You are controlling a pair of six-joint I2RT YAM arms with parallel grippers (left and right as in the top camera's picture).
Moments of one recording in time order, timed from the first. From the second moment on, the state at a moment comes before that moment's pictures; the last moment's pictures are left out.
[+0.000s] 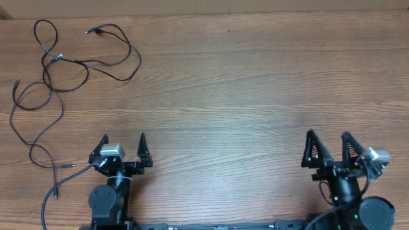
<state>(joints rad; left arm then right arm) 0.01 0.01 0.01 -0.08 0.01 -0.13 0.05 0.01 0.42 -0.41 -0.03 0.41</state>
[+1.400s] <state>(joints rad) 0.01 0.01 0.01 -0.08 0.01 -0.13 0.05 0.01 0.02 -0.03 0.07 0.22</state>
